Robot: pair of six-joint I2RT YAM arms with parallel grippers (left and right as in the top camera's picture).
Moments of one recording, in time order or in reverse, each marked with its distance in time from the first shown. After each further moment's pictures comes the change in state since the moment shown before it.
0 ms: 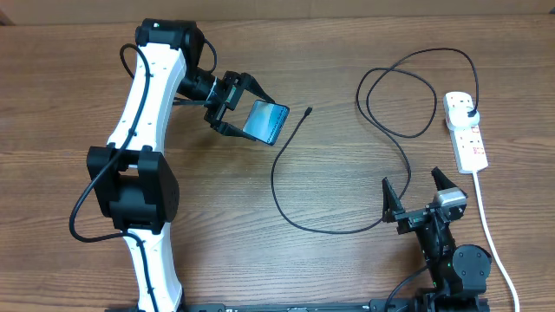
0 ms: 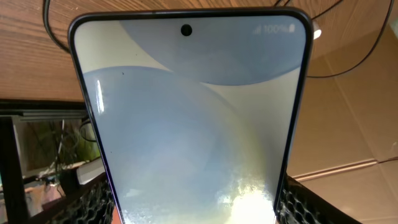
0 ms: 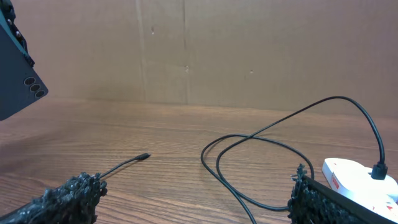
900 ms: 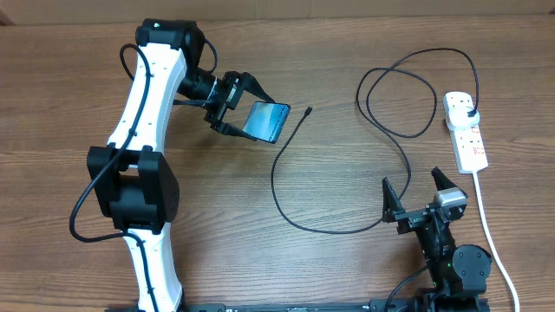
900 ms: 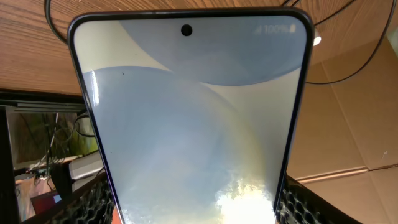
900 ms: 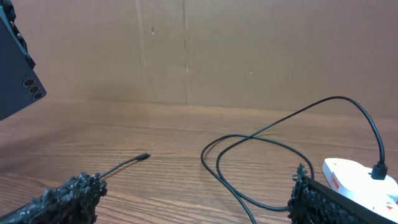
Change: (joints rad) left arm -0.003 0.000 0.000 0.000 -0.001 -0.052; right arm 0.000 0.000 0.000 0.001 0.000 0.000
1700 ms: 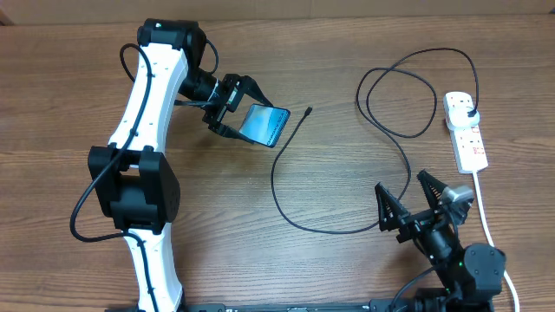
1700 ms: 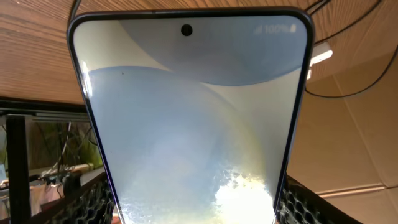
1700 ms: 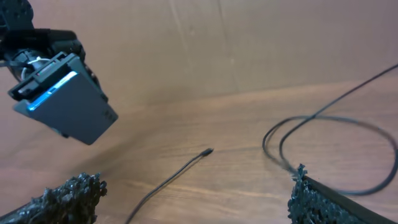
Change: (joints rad) left arm -0.006 0.000 0.000 0.000 -0.070 0.000; right arm 0.000 0.075 0.199 -0.199 -0.179 0.246
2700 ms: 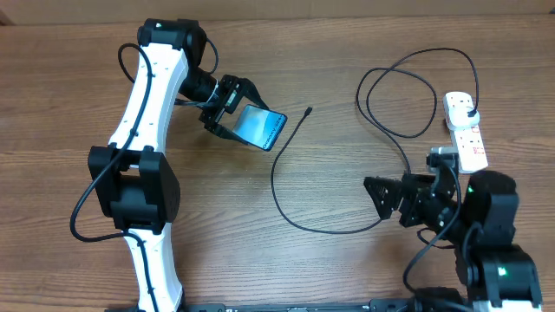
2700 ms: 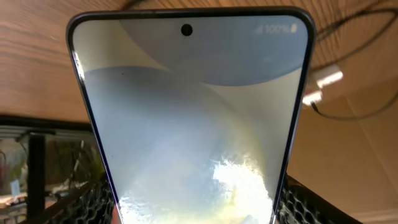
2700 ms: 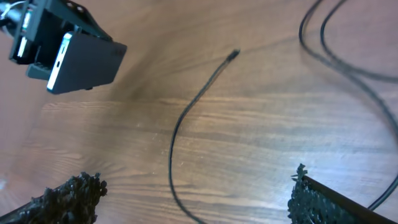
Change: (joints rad) left arm 0.000 0.000 0.000 0.023 -0.108 -0.005; right arm 0.000 0.607 0.491 -0.495 -0.159 -0.019
